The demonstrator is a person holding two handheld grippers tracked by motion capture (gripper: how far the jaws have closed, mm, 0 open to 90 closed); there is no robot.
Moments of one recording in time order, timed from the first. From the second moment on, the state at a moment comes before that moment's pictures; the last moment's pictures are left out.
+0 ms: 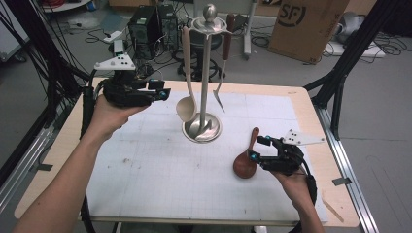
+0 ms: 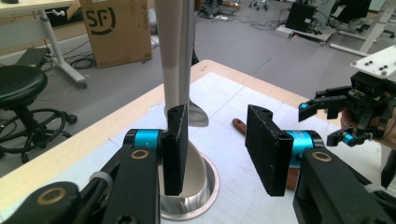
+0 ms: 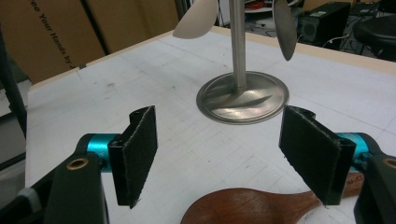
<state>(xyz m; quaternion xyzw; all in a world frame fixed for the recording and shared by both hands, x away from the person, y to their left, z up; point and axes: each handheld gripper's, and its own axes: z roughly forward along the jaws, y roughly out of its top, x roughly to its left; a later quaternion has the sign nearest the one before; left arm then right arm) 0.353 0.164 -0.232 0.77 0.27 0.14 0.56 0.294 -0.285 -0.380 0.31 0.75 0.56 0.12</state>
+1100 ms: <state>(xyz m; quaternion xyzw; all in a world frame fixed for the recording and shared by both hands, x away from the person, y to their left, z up) 0.306 0.183 -0.326 0.79 0.30 0.14 0.52 0.306 -0.294 -0.404 0.35 0.80 0.48 0.13</state>
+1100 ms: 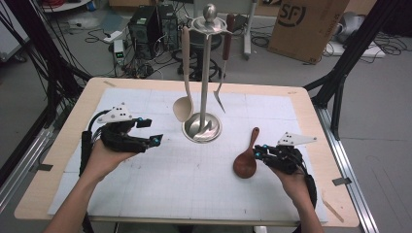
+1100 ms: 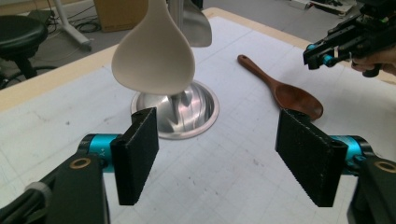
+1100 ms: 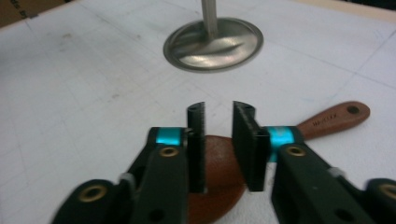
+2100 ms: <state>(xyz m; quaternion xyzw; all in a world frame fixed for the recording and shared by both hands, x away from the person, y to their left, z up) 0.280 0.207 -0.379 0.79 0.33 0.15 0.50 0.331 -0.293 -0.442 0.41 0.82 0.39 0.11</state>
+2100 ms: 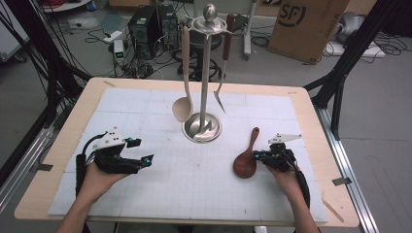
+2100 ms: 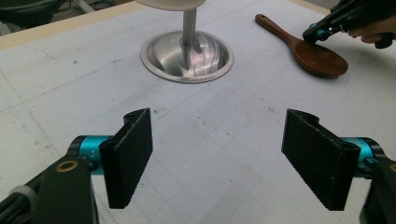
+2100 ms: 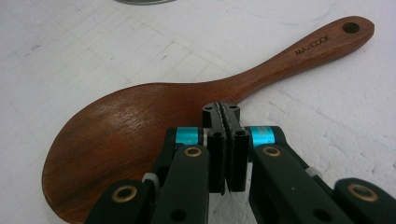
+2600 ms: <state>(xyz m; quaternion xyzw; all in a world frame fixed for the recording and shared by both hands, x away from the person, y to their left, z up) 0.279 0.203 -0.383 0.79 0.32 0.14 0.49 0.323 -0.258 -0.442 0.36 0.84 0.40 0.09</state>
